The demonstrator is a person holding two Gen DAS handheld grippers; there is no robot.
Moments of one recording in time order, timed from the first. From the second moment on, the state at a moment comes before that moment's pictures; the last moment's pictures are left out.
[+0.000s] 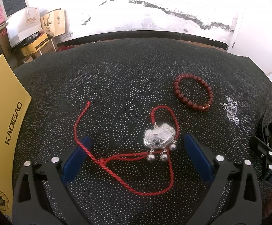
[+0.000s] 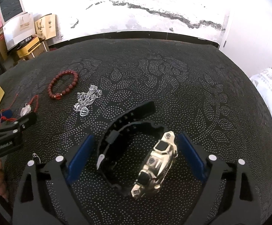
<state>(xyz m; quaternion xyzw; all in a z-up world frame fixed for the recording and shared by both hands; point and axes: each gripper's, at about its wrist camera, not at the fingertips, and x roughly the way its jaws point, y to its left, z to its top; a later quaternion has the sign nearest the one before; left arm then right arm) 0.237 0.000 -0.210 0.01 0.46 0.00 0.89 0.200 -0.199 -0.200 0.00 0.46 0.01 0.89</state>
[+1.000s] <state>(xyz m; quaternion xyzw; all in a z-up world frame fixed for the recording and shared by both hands) 0.228 -0.012 -0.206 0.03 0.44 -0.01 0.90 0.196 -0.199 -0.192 -0.01 0.45 0.02 0.89</state>
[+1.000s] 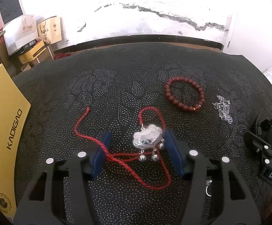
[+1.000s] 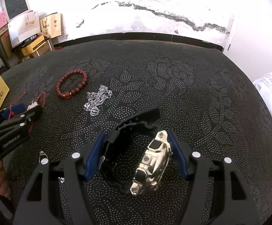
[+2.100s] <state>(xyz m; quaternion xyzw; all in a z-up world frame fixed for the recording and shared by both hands) 0.223 -0.005 -0.190 0.02 0.43 -0.01 0.90 0.192 -0.193 -0.166 0.00 0.43 0.03 0.90</state>
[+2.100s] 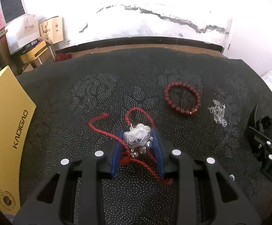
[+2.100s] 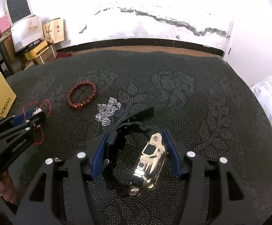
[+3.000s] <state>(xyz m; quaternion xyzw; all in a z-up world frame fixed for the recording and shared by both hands) 0.188 0.027 -0.116 0.00 0.39 0.01 0.92 0.170 -0.144 -0.090 -0.02 0.38 0.06 0.92</state>
